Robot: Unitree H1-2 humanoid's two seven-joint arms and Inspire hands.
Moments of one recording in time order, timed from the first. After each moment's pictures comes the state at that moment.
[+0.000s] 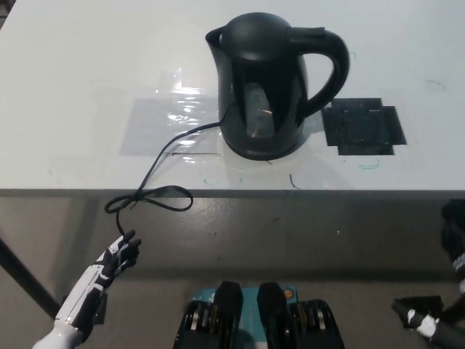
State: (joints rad) left_arm 0.03 0.25 0.02 0.00 -0.03 -0.15 -0.26; right_arm 0.18 -0.22 -0.02 -0.10 0.06 -0.39 0.05
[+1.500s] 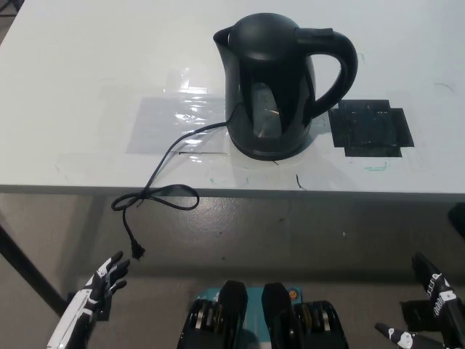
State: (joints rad) left_arm 0.12 0.23 0.06 -0.01 -0.04 -0.19 -0.25; right_arm 0.12 -0.22 -0.02 0.15 0.03 -0.42 0.11
